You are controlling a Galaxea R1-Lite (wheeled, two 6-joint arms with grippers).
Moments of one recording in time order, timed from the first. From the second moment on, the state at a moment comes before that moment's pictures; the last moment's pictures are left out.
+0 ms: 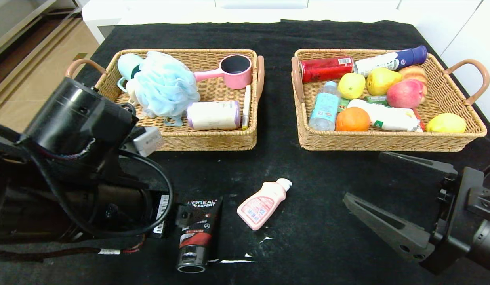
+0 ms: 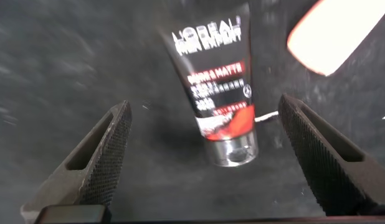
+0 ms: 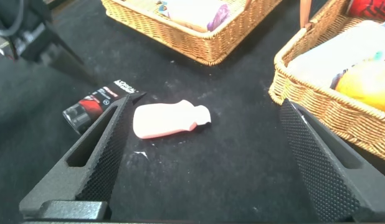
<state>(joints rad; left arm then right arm) -0.66 1.47 -1.19 0.59 0.22 -0.44 0.74 1.25 -0.47 -0.85 0.03 -0.10</state>
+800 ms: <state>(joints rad) -0.69 1.58 -1.15 0.58 0.21 -0.44 0.74 1.25 -0.47 -0.84 0.03 -0.10</state>
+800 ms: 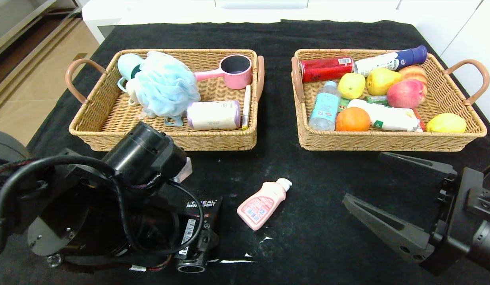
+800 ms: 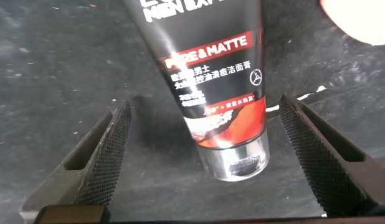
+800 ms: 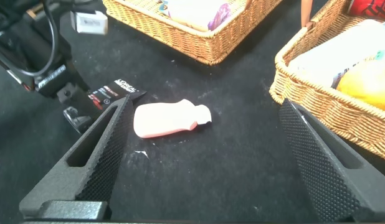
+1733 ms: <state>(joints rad) -0.70 1.62 -1.13 0.58 0.21 -0.44 0.74 1.25 -0.47 -0.84 0.03 -0.10</state>
